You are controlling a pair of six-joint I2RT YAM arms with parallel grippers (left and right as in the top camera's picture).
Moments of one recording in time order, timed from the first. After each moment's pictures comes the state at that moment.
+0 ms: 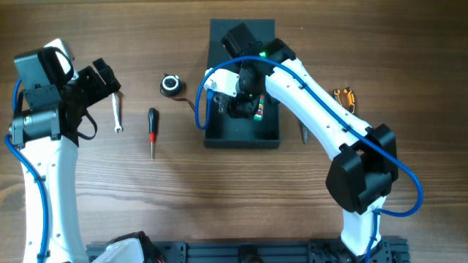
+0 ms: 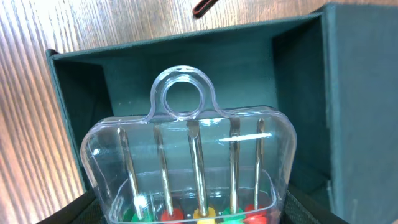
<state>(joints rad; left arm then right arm) 0.25 1.33 1.25 -0.73 0.07 -0.27 0.59 2.05 1.85 -1.13 -0.15 -0.80</state>
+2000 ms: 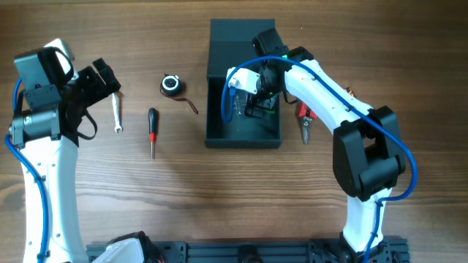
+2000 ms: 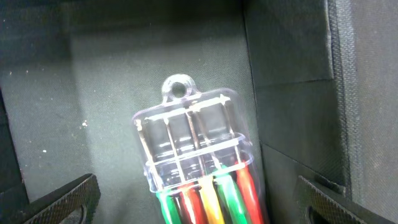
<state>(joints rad) 0.25 1.33 1.25 -0.73 0.07 -0.27 0.43 2.09 1.62 -0.83 -0.24 -0.95</state>
